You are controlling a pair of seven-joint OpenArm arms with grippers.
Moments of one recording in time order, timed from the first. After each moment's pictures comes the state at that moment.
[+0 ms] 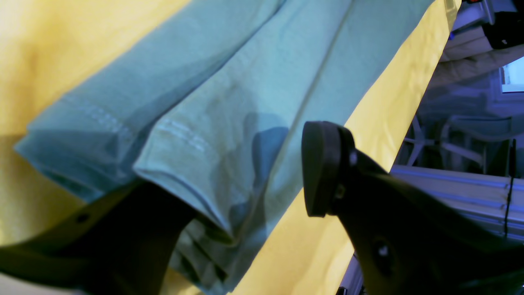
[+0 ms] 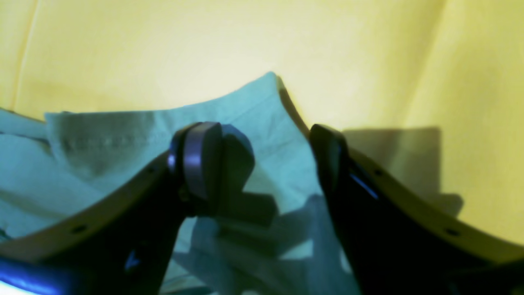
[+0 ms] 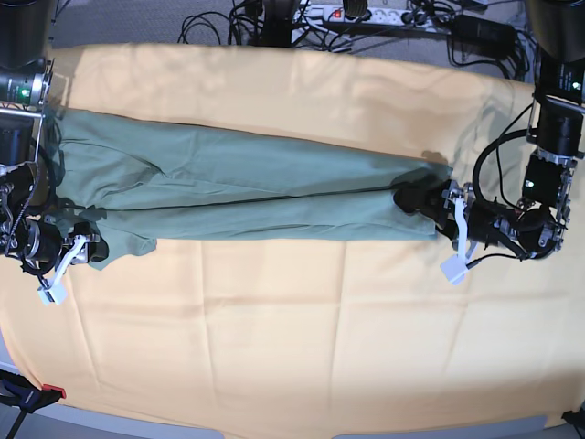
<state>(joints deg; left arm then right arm) -27.8 -37.4 22.4 61.1 -87.3 -43.8 80.4 27.7 31.6 3.5 47.7 33.5 41.7 -49.8</state>
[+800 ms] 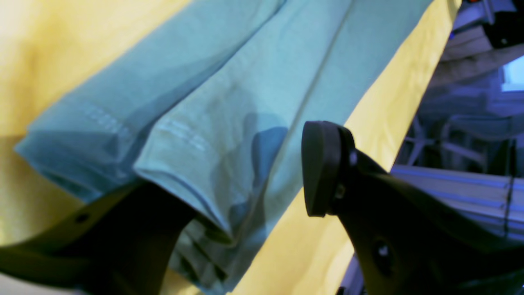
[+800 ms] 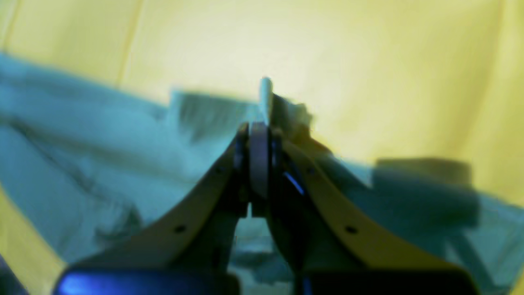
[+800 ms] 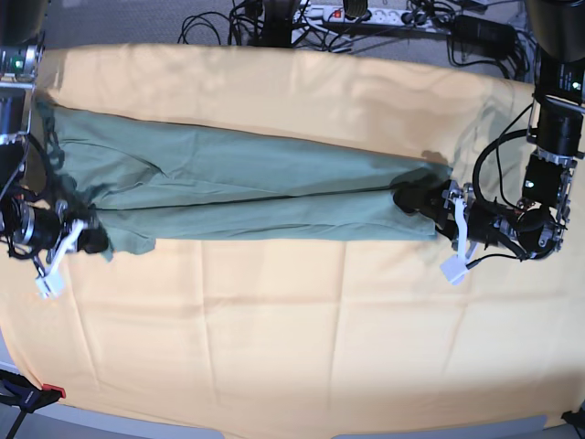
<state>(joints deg) -27.8 -37.4 22.4 61.2 -87.3 -43.8 80.4 17.0 35.8 3.3 65.9 54.1 41.6 -59.4</state>
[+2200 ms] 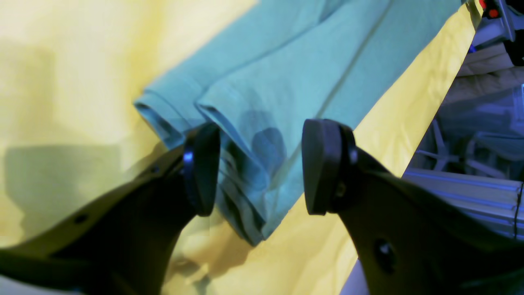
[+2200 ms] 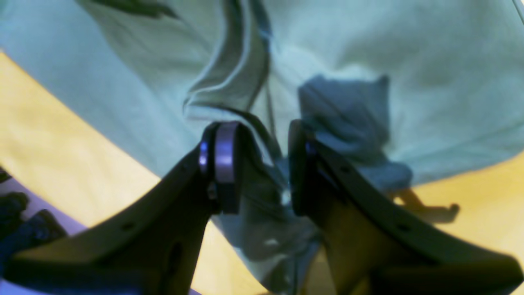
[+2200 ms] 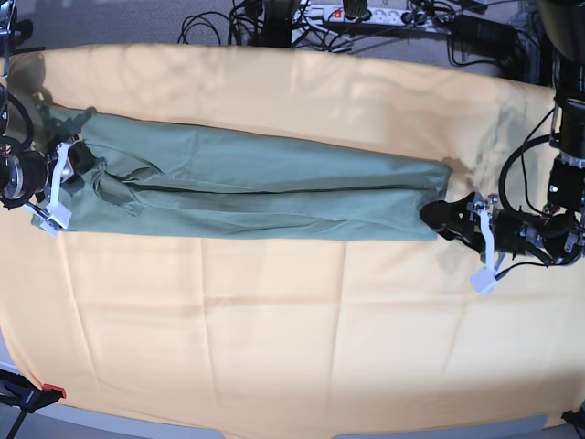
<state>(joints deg) -30.0 -43.1 22.4 61.1 -87.4 -43.9 76.8 2.4 45.0 3.1 85.4 56.9 41.6 -76.4</state>
